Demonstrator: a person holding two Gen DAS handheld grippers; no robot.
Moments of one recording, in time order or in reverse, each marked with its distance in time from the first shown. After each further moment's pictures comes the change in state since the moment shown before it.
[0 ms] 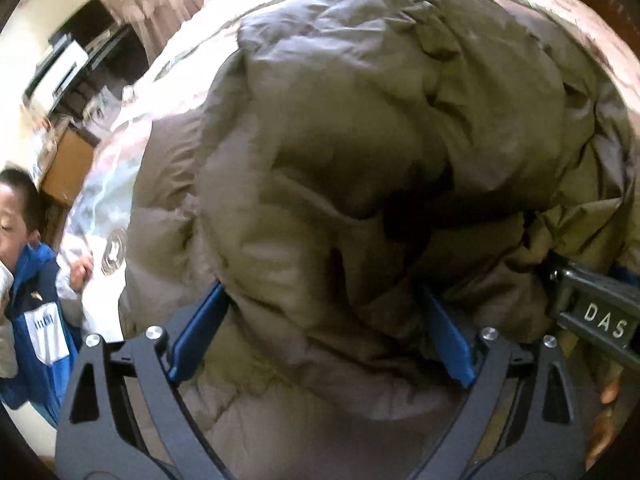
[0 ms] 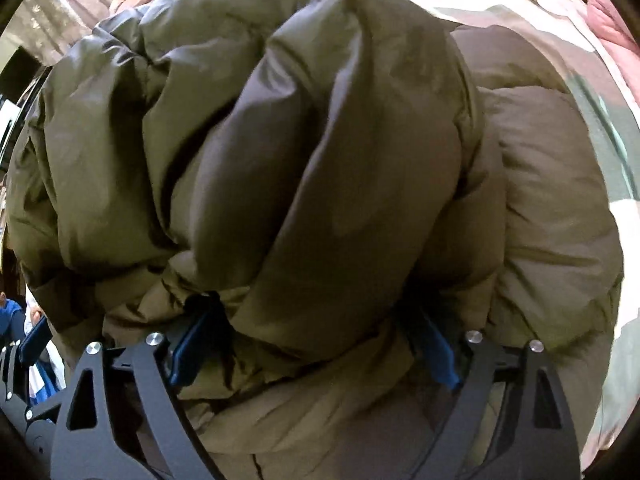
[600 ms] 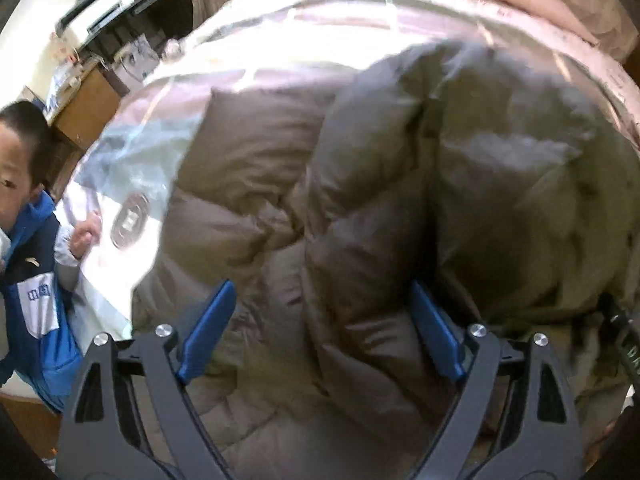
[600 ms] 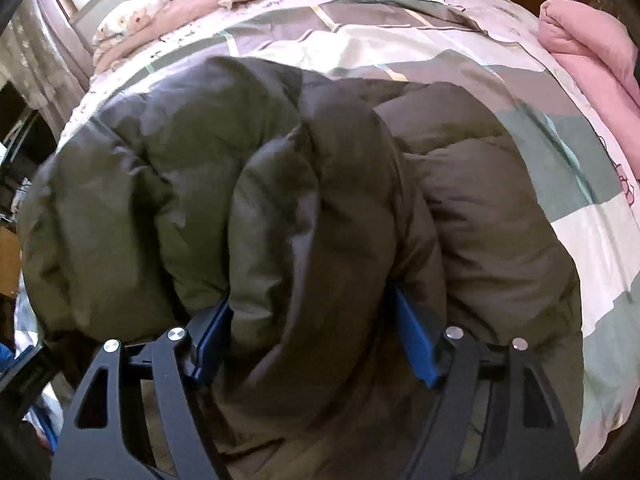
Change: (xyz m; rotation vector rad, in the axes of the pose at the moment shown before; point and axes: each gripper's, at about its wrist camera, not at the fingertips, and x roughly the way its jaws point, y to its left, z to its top) left arm 0.023 0.069 0.025 -0.230 0.038 0.000; right arm -0.025 -0.002 -0.003 0.041 -0.211 -0.093
